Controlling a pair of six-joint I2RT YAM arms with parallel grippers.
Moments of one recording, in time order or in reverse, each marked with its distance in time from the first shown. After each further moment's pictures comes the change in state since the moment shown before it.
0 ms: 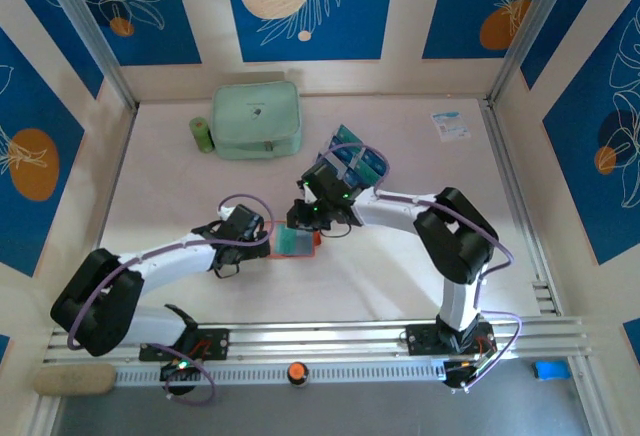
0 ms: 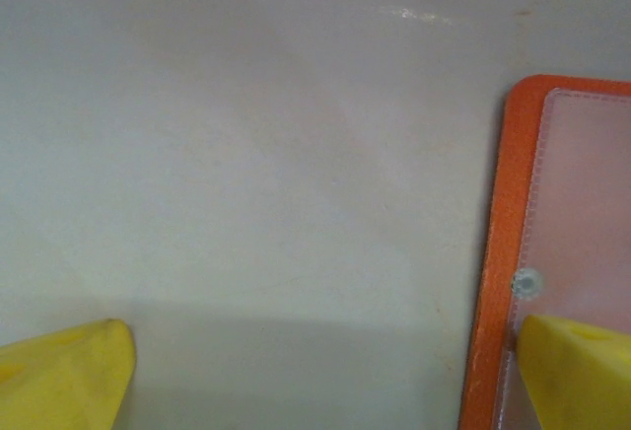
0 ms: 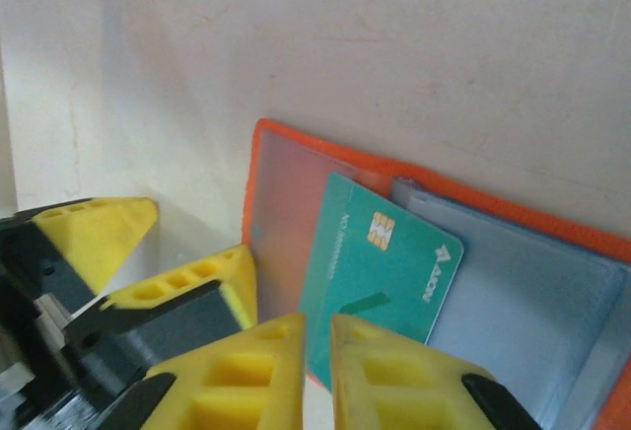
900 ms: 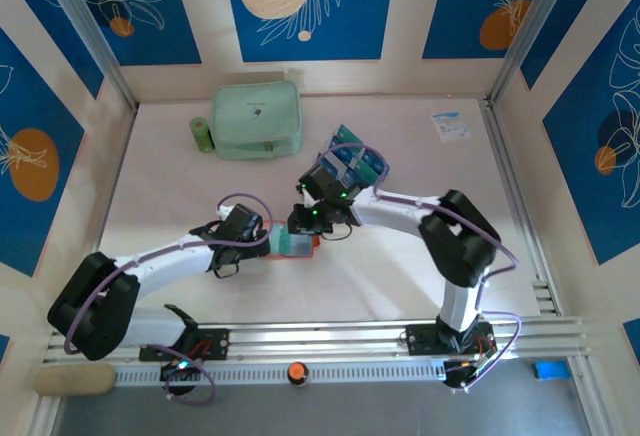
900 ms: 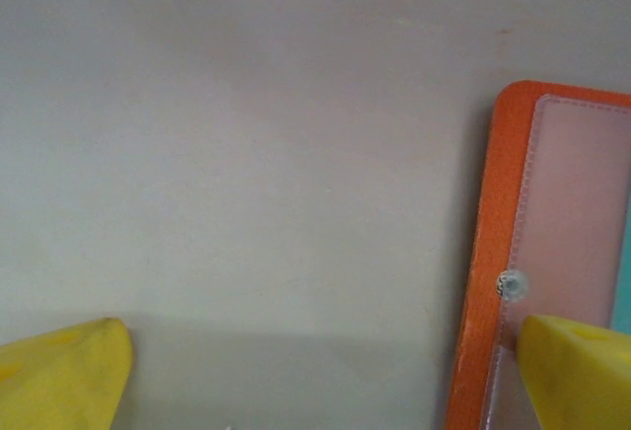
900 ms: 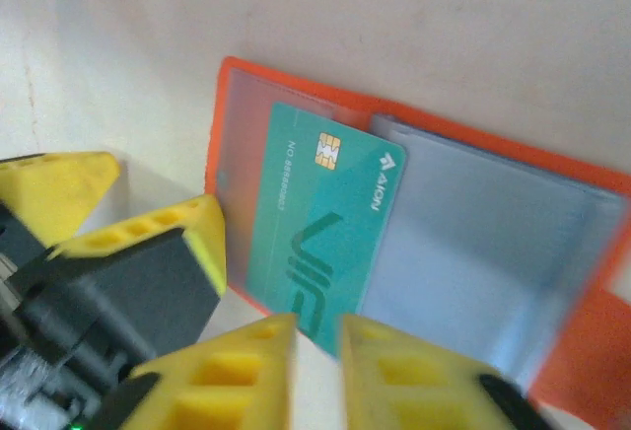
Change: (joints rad) left arm 0.001 -0.025 0.000 -0.001 -0.001 0.000; right arm 0.019 -0.082 0.009 -0.149 0.049 -0.044
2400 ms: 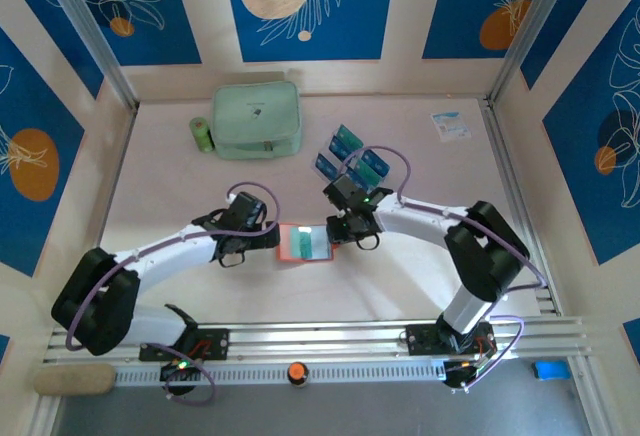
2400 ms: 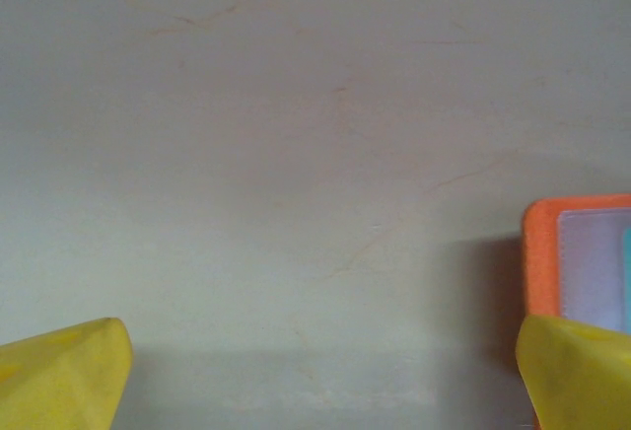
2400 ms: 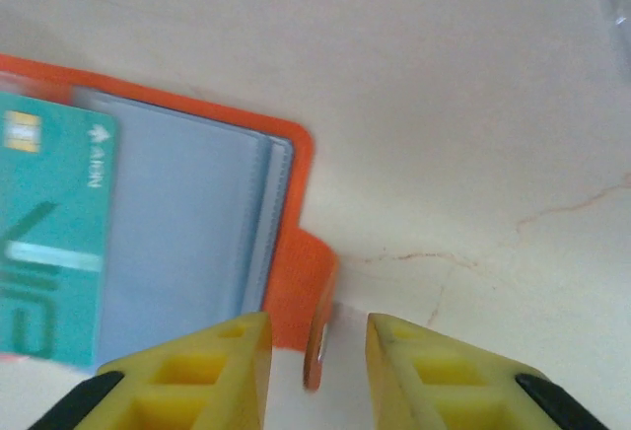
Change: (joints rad) left arm 0.000 0.031 0.107 -0.013 0.105 0.080; right arm -0.055 -0.143 -0.150 -0.206 0.300 -0.249
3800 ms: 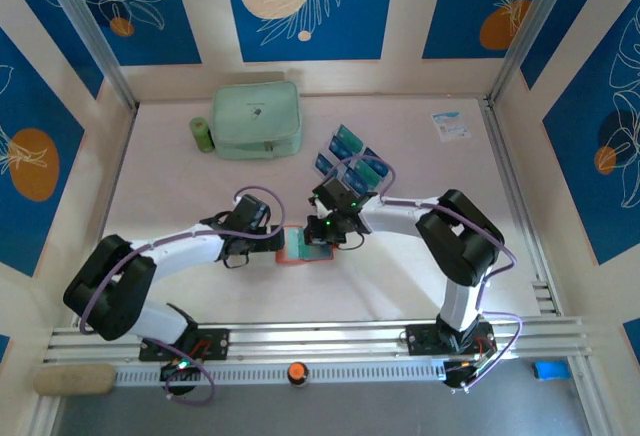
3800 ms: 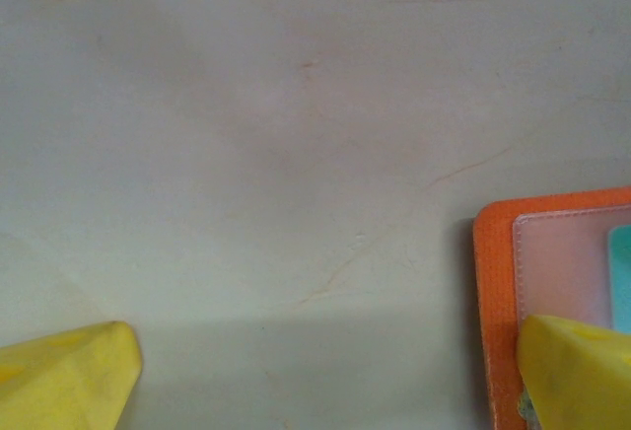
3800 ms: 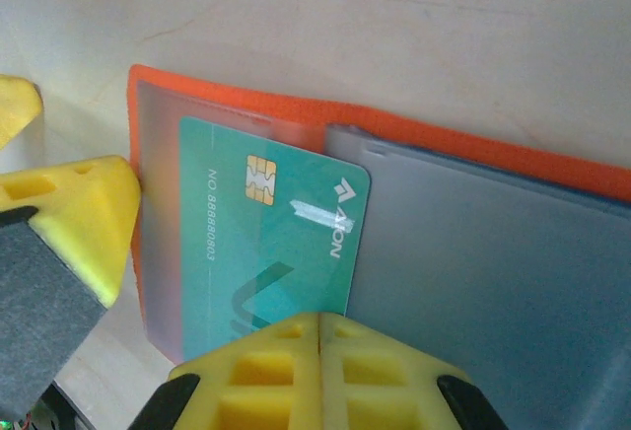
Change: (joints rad) left arm 0.000 0.092 -0.031 0.108 0.034 0.029; right arm 0.020 0.187 0.018 0.296 -0.357 0.203
